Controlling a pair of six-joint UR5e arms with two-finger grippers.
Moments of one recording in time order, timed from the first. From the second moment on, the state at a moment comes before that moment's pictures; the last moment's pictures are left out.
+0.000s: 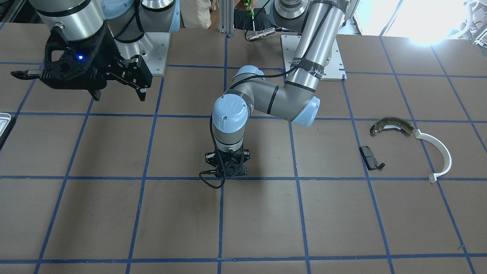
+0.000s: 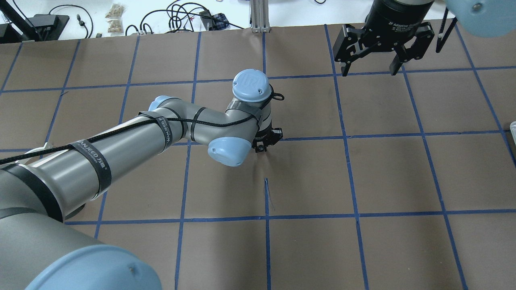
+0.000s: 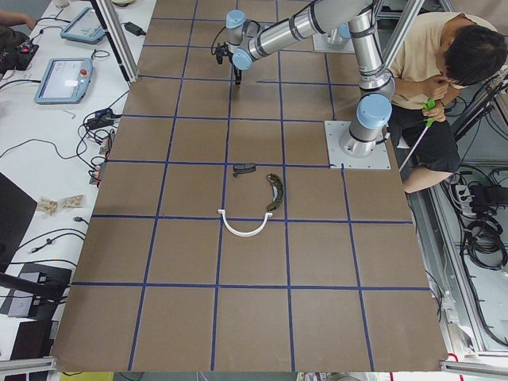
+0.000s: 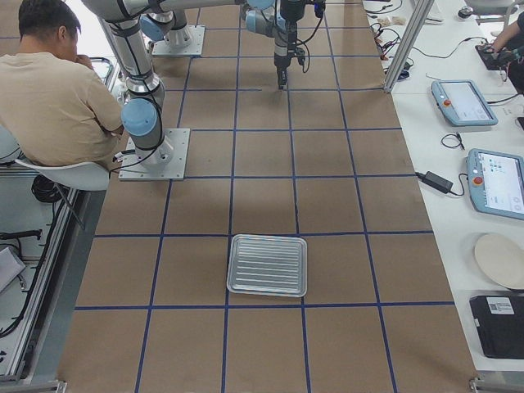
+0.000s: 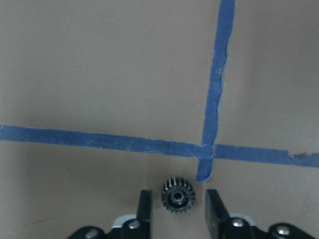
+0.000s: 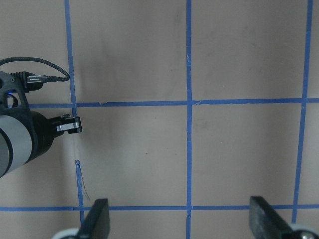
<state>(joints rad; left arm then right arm) -1.96 -2.11 -1.73 -0.86 1.56 -0.50 1.62 -1.50 1.42 -1.49 -1.54 0.06</state>
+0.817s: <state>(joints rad) -1.67 -1.95 -1.75 -0.98 1.56 -0.12 1.62 -1.51 1.43 -1.51 -1.53 0.05</state>
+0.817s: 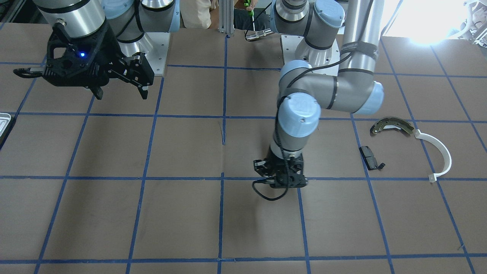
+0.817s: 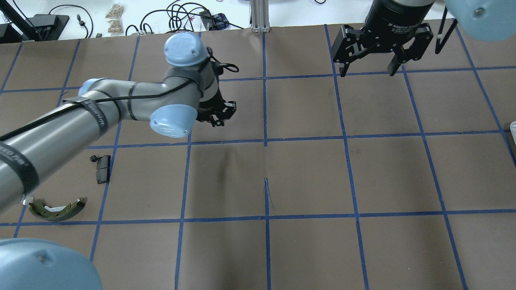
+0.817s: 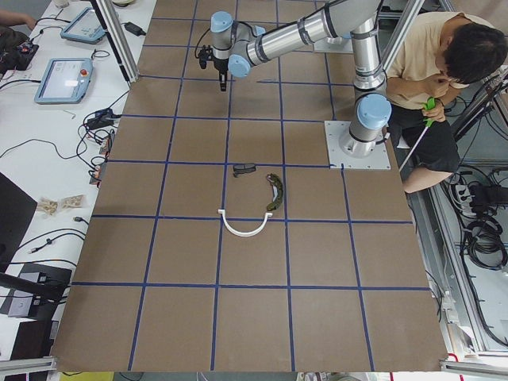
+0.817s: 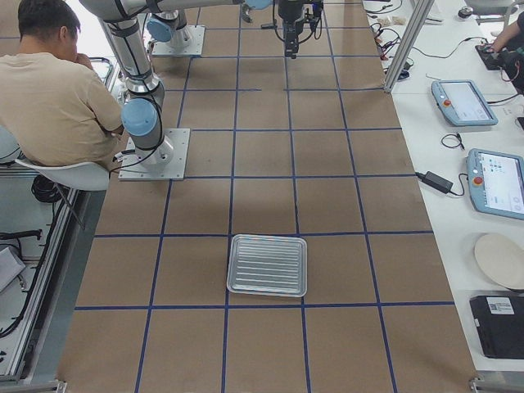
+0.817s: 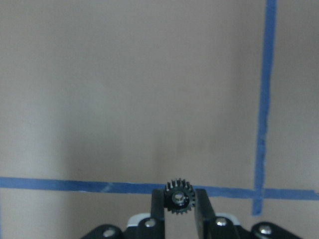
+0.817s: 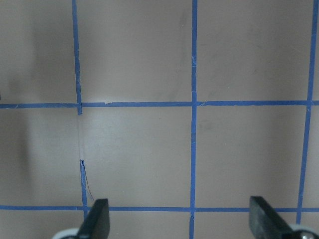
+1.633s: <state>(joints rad) -1.00 -1.85 -1.87 -1.05 1.56 0.81 1.62 -1.51 1.43 -1.51 -1.54 0.05</state>
